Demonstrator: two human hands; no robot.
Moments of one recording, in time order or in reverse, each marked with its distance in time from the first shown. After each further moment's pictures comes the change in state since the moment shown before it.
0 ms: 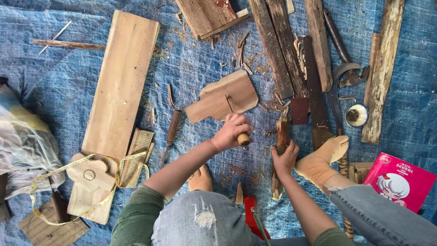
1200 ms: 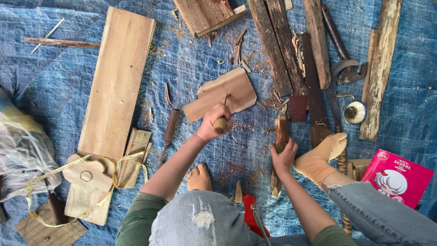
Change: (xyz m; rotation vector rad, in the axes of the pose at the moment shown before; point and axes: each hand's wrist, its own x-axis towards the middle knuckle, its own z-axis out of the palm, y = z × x) left_hand -0.017 -0.051 -0.015 -0.493 0.368 -0.092; right_hand 0.004 -0.017 -0.015 0.025 -0.137 0.112
